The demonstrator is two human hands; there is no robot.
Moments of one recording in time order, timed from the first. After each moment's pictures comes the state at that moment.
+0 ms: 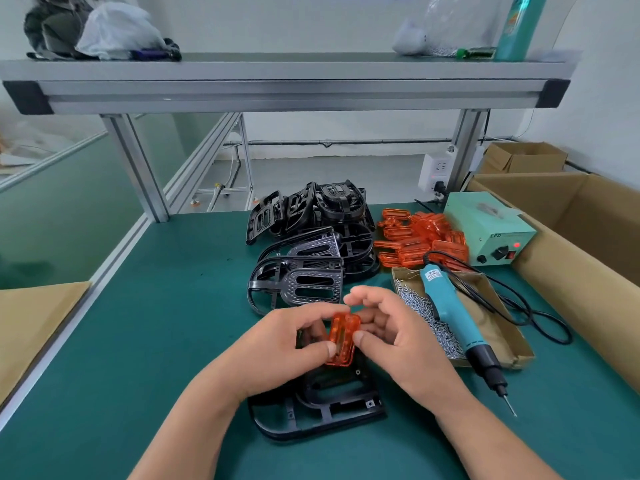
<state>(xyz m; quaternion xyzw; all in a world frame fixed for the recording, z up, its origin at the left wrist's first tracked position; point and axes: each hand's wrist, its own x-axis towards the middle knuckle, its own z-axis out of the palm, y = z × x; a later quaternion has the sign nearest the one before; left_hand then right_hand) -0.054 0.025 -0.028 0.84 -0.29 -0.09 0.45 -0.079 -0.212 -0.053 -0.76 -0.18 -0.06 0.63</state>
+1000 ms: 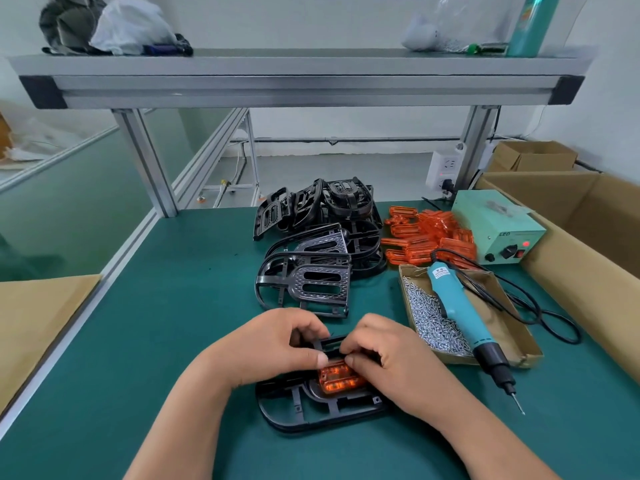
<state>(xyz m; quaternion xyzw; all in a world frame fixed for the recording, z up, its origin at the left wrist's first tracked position) -0.047 0.046 -0.029 0.88 -0.23 -0.17 0.39 -0.089 -0.208 -0.045 -0.90 -0.26 -0.05 0.34</state>
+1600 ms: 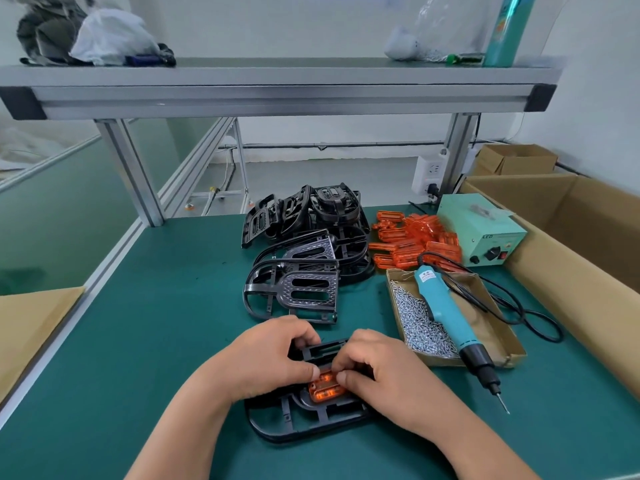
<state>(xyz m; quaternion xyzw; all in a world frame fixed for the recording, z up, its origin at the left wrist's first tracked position) -0.046 0.033 -0.033 0.92 -0.23 -0.13 0.30 -0.100 -0.210 -0.040 -0.91 -0.23 0.00 0.35</state>
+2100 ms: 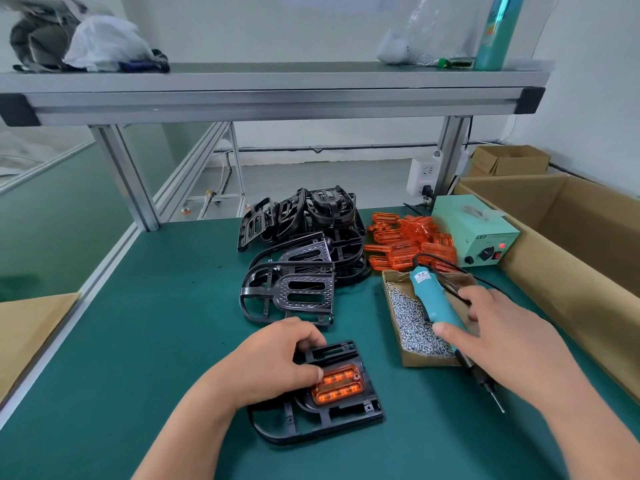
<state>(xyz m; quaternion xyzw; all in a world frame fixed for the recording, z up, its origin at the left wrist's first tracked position) -0.050 0.024 -0.035 0.91 -0.23 -0.13 0.32 -0.106 -0.319 0.003 -0.99 0.09 -0.06 0.04</state>
